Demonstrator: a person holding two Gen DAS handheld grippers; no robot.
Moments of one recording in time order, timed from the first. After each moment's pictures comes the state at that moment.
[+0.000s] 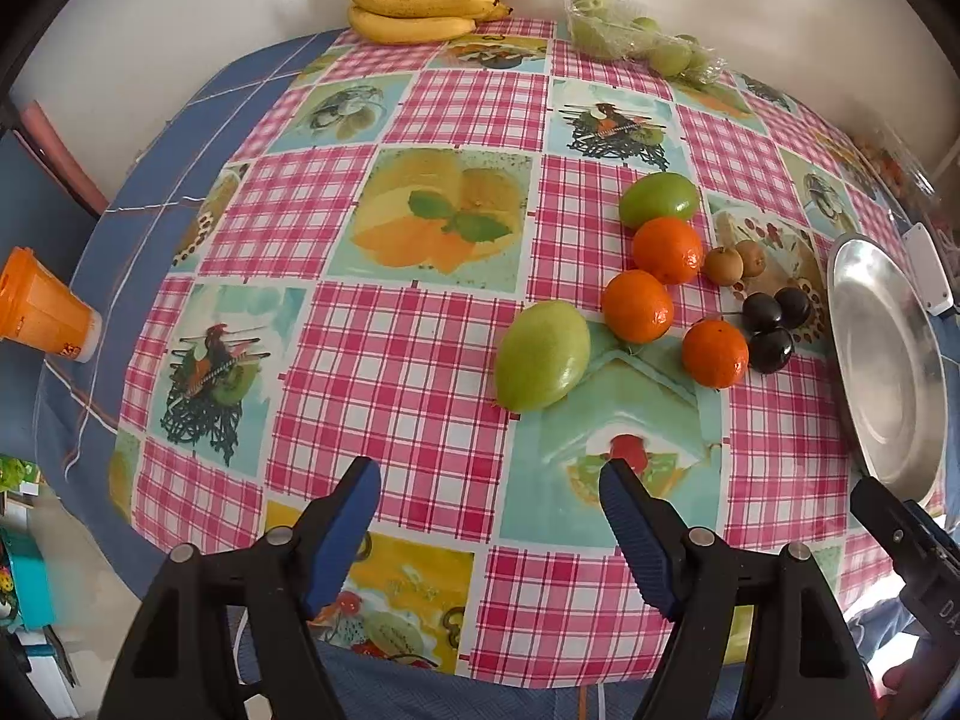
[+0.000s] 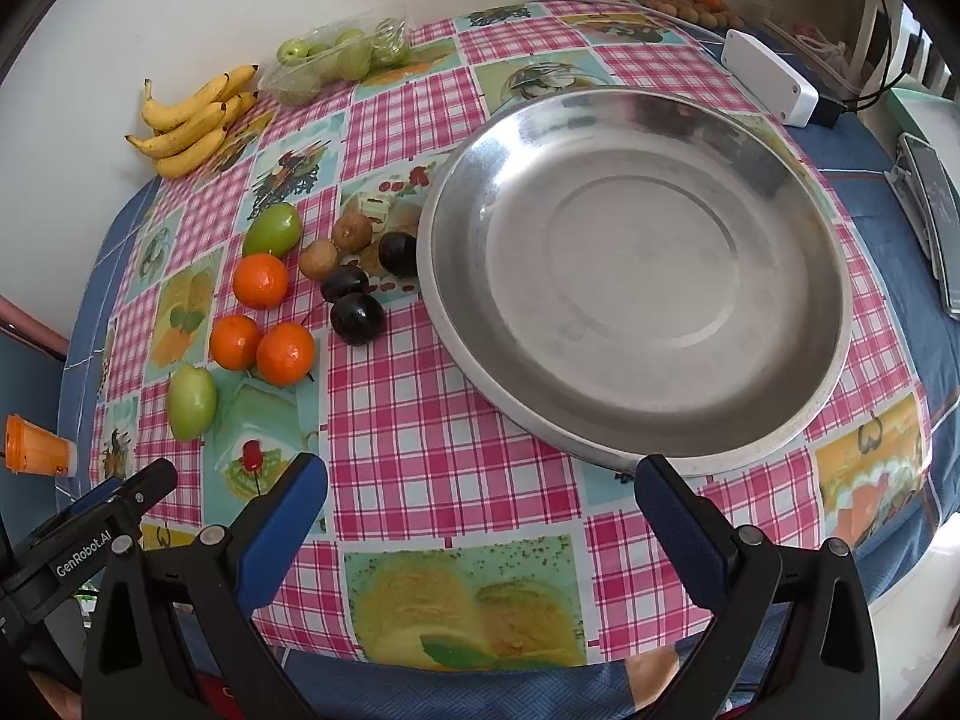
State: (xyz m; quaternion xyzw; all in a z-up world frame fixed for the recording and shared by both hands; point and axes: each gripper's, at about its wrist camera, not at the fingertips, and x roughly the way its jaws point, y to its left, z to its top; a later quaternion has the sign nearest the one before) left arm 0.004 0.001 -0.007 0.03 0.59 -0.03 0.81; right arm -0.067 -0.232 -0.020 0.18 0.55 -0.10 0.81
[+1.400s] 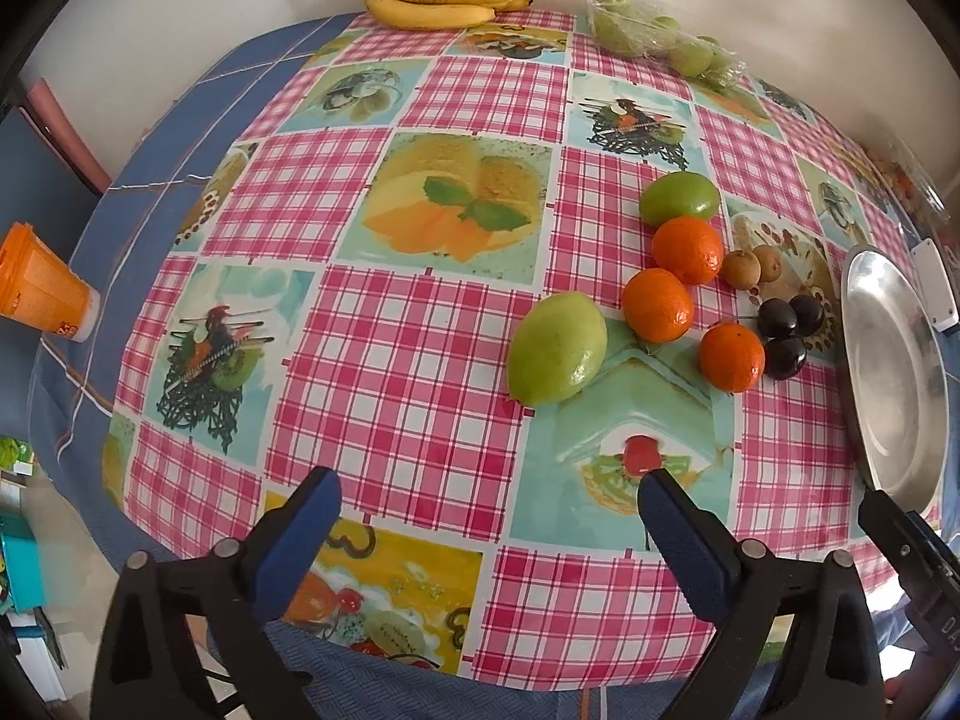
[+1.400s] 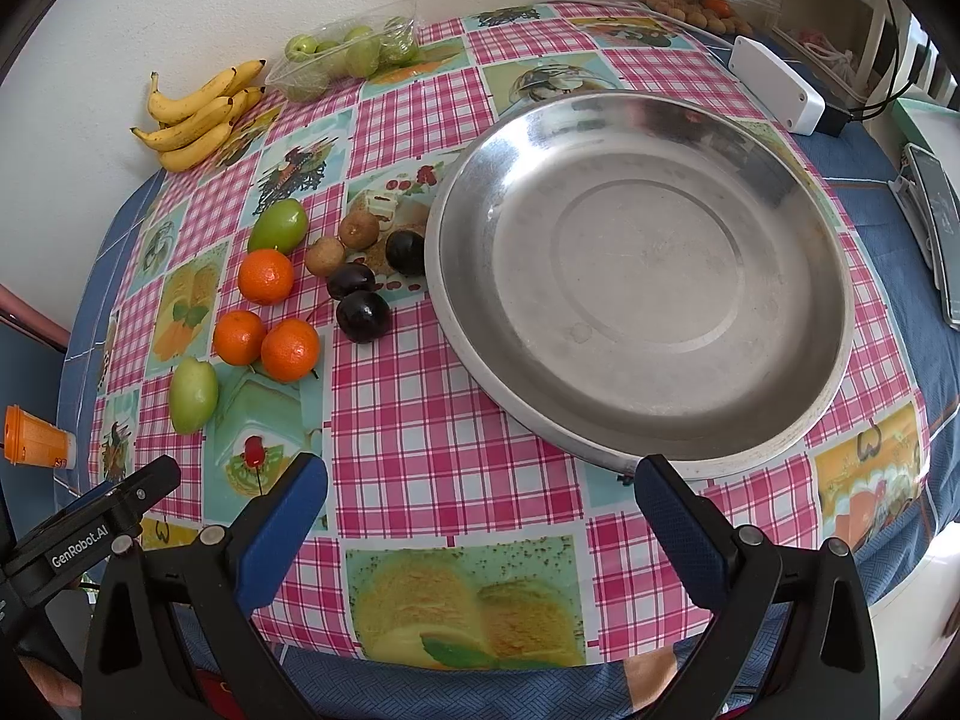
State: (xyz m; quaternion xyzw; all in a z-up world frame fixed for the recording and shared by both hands) left arm 0.009 0.008 -0.013 0.01 0.60 -0.02 0.80; right arm -0.065 -0.232 -0.018 0.18 0.55 -0.10 0.81
